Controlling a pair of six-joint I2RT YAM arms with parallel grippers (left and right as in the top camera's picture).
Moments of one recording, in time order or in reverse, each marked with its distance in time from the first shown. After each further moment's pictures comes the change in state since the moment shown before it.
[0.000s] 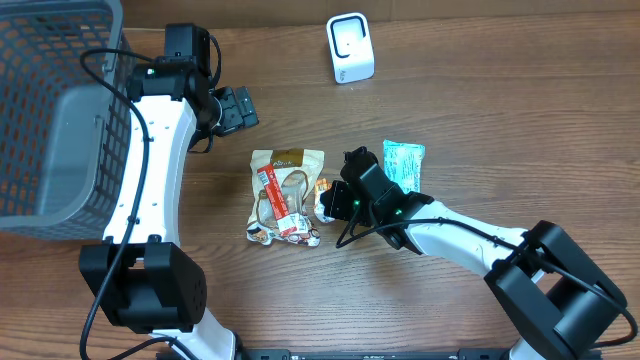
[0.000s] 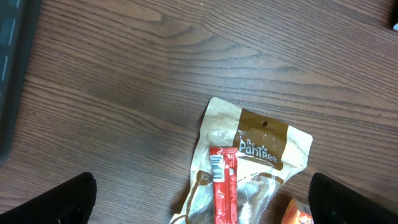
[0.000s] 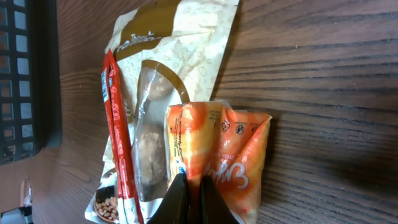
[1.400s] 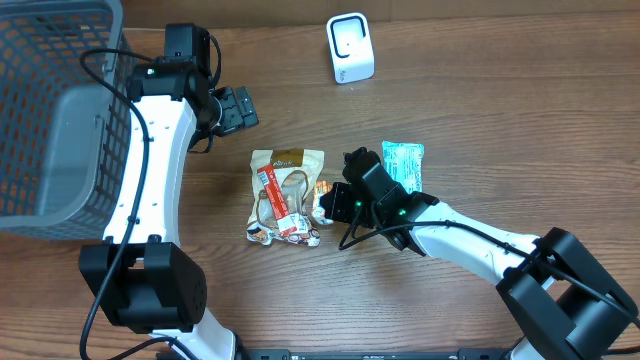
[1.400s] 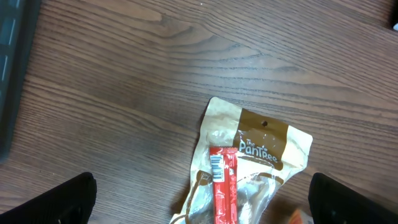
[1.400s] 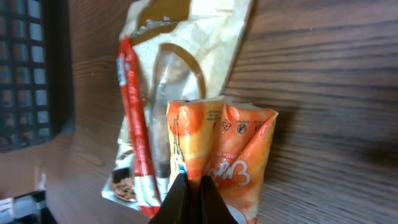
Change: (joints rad) left arm 0.000 0.000 0.000 0.000 0.000 0.000; right arm 0.000 -0.043 -0.002 -0.019 -0.057 0.007
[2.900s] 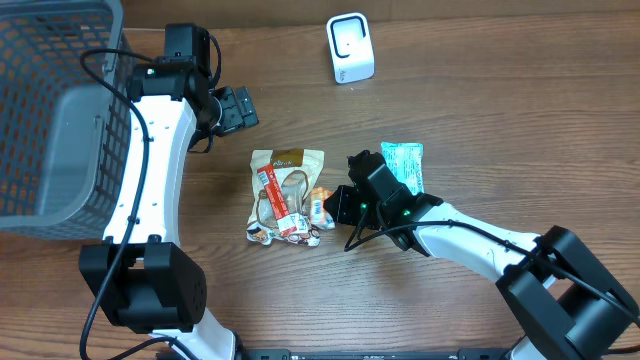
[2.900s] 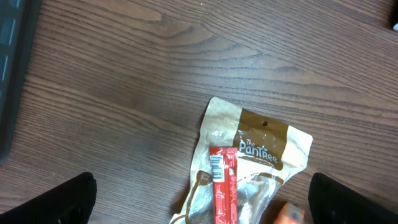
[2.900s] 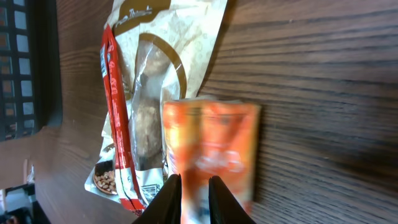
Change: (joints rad) left arm 0.000 0.000 0.000 0.000 0.000 0.000; right arm -0.022 -0.004 -0.032 -0.023 -0.013 -0.056
